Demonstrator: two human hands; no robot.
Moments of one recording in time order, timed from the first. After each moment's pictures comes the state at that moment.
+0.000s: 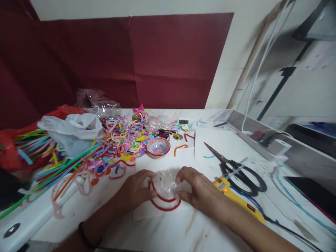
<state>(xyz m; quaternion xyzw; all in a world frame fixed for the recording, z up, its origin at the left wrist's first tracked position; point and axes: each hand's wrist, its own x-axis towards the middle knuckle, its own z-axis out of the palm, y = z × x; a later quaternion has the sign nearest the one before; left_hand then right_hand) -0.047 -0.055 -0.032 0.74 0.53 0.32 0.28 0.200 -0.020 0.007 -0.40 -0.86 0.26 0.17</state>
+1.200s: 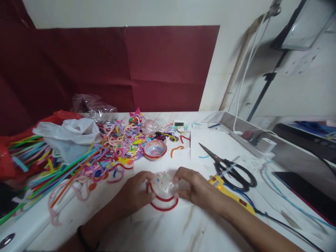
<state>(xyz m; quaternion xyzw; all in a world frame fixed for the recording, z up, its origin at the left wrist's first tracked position) -0.037 -0.060 -0.017 0.75 0.53 0.30 0.26 0.210 -0.010 -0.008 -0.35 -0.87 0.26 0.22</state>
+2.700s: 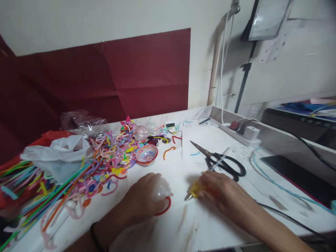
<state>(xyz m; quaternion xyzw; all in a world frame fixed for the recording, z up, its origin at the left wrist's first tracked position) 0.017 -0.049 0.013 0.81 0.56 0.10 0.16 0.288 -0.041 -0.010 -0.44 -0.85 0.13 0.25</state>
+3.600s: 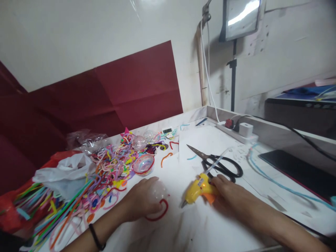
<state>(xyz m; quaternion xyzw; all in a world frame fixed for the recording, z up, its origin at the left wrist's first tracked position) 0.027 -0.031 0.041 0.78 0.60 0.02 0.15 0.326 -0.036 -0.031 -0.53 -0.81 0.18 0.18</state>
